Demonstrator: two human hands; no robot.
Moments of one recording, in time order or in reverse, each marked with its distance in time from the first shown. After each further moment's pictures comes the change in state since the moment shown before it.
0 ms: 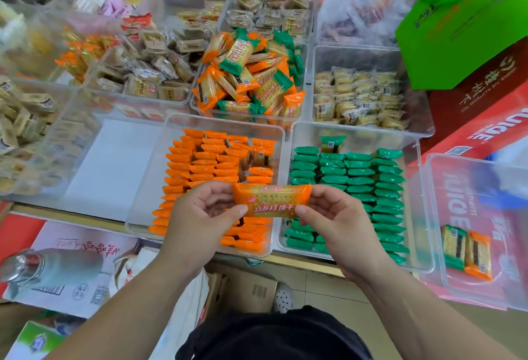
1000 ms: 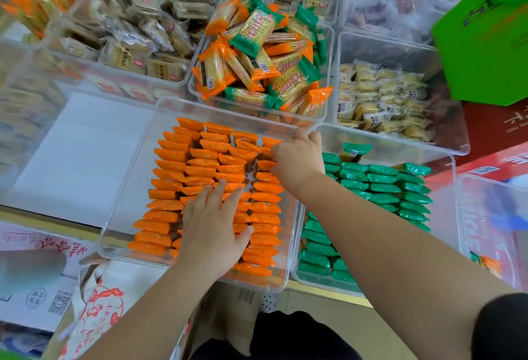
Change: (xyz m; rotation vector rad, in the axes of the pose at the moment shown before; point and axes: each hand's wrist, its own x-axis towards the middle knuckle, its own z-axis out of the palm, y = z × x) left_hand 0.086 -0.112 0.005 1.136 -0.169 0.075; right_hand 0.207 0.047 0.069 -1.857 -0.114 -0.184
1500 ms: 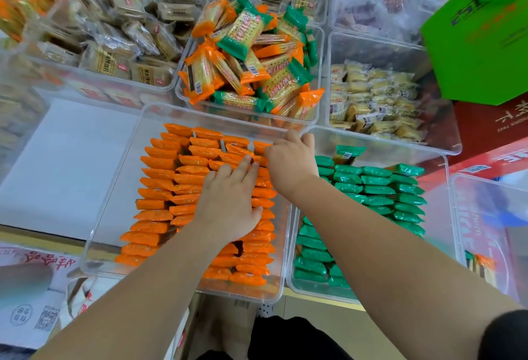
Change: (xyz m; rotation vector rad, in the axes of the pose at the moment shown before) left_hand 0.064 0.029 -0.013 0.207 0.072 0.239; right_hand -0.002 0.002 -0.012 -0.003 -0.038 -0.027
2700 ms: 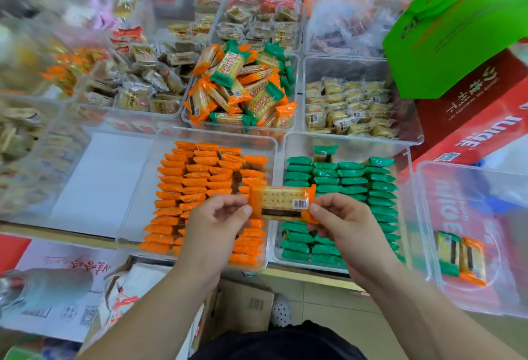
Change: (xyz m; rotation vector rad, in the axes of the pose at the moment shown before) left_hand -0.116 0.063 -0.090 -1.333 0.197 -0.504; right_hand -0.212 0.053 -0.025 1.776 0.138 0.384
